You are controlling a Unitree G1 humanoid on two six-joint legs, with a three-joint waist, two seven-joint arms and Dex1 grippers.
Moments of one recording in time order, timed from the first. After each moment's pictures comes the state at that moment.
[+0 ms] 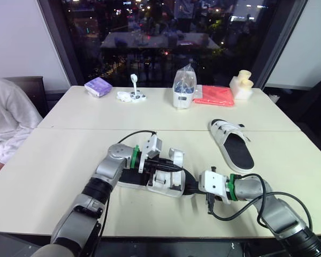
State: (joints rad) left arm -0.78 0.27 -0.25 0.50 -0.27 0.07 -1.40; right arm -0.23 -0.71 0.26 -0.21 -0.06 0.13 0.97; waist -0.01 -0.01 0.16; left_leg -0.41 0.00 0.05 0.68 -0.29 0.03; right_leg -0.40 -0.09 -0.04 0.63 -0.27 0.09
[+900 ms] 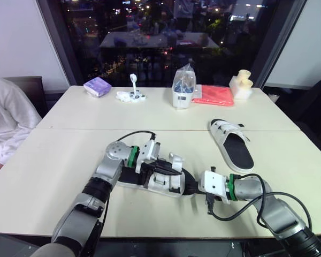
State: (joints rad) left arm -0.78 0.27 -0.24 0.55 -0.25 -0.21 -1.53; right arm -0.23 -0.71 0.26 -0.22 -0.06 0.13 0.97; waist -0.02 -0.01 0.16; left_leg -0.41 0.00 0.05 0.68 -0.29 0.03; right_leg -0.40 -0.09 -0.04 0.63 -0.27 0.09
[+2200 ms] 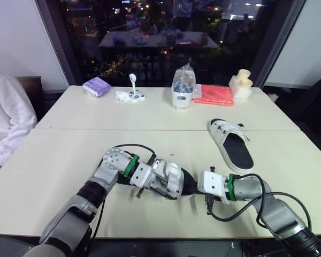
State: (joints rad) left arm -0.75 0.38 -0.44 0.58 -0.26 -0.61 -1.60; right arm -0.23 -0.71 0.26 -0.23 -0.06 0.14 0.97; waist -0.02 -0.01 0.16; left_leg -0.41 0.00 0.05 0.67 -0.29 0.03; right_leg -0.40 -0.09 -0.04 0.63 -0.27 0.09
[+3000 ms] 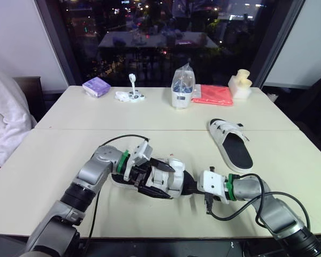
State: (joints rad) left arm -0.68 0.47 -0.32 0.21 -0.41 0.30 -1.49; right arm -0.24 -0.70 0.26 -0.21 -0.06 0.14 0.97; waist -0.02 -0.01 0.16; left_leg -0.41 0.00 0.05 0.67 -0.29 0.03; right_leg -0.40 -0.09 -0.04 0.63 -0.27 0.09
